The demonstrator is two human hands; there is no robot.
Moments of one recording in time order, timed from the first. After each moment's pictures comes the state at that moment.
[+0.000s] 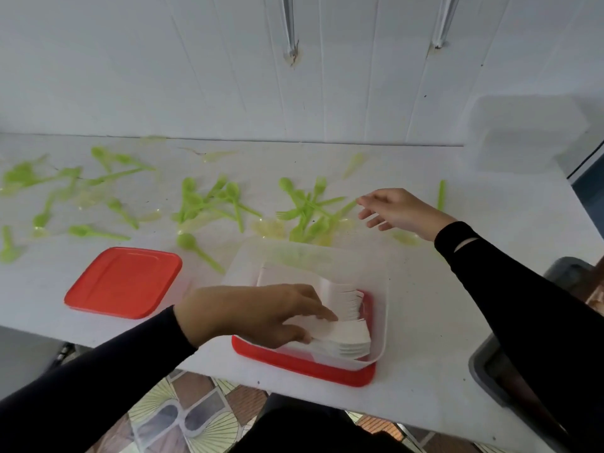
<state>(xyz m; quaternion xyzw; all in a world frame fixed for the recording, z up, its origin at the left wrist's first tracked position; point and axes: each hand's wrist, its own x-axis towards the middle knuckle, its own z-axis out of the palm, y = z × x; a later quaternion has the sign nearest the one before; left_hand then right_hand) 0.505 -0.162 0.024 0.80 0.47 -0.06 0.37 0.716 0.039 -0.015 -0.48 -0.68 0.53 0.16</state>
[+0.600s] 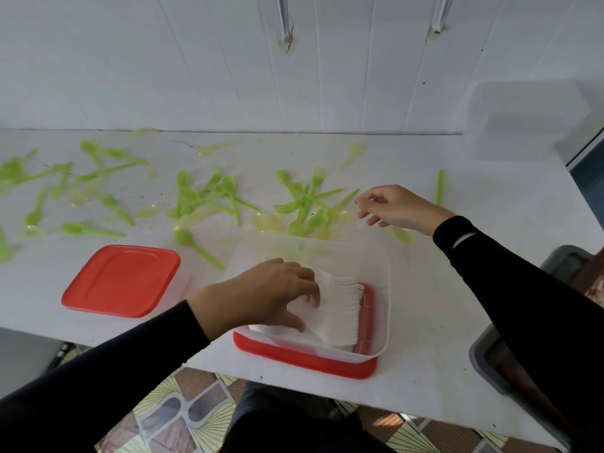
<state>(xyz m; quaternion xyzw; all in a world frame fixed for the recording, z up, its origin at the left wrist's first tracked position) 0.496 -0.145 0.000 0.86 0.47 -0.10 0.17 0.714 0.033 -0.018 -0.48 -0.72 0.49 0.12</state>
